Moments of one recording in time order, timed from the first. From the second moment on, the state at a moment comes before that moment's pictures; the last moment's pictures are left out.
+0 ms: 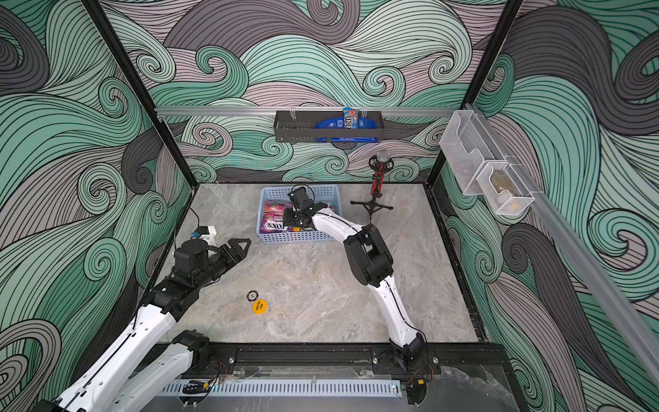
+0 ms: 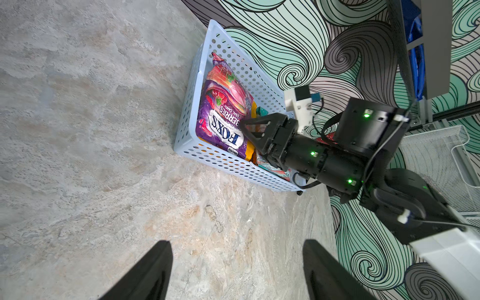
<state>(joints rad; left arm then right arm) -0.29 0.75 0.60 -0.33 0.09 -0.85 0.64 2.35 1.93 -0.45 -0.07 0.60</state>
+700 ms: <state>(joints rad) -0.29 0.78 0.60 -0.33 0.11 -0.84 0.63 2.27 1.91 -0.46 -0.09 0.58</state>
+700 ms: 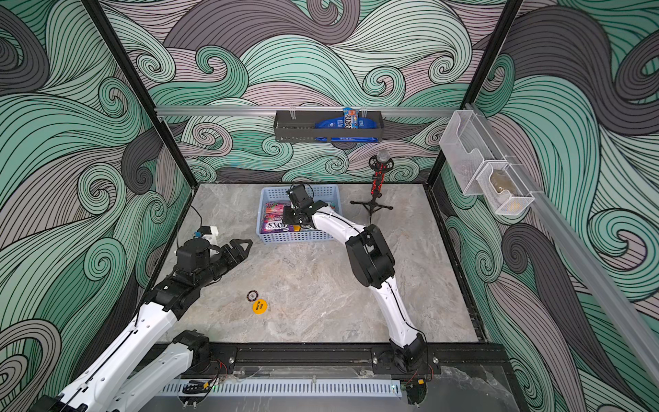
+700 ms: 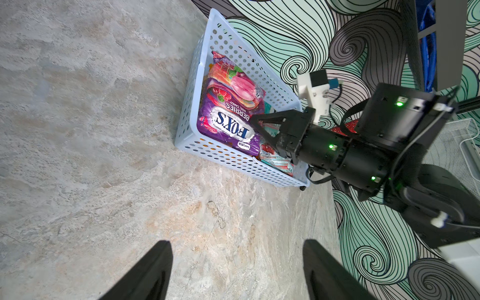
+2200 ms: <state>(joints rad) -0.21 1.33 0.12 1.12 -0.53 -0.05 0.11 1.19 0.11 0.83 0.33 -0.06</state>
